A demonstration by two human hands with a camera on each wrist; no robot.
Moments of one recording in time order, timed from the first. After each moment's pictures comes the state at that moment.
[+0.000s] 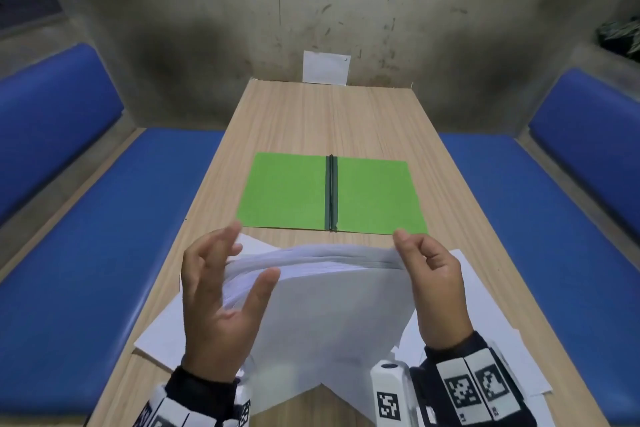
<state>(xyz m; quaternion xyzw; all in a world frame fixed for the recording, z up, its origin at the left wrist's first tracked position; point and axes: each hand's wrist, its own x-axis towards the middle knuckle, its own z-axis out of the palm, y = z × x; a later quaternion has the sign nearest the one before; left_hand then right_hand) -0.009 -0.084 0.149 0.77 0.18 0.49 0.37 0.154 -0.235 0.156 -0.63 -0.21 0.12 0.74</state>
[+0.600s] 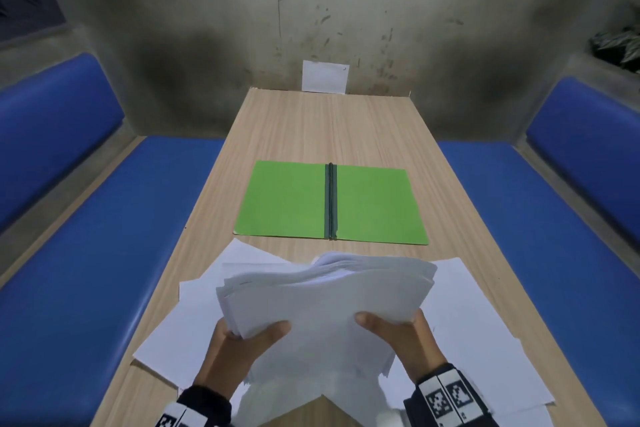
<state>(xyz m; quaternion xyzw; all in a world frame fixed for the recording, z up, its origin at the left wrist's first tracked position) -0.016 -0.079 0.094 0.63 0.38 0.21 0.64 0.150 -0.249 0.093 -0.70 -0.17 0.30 0.63</state>
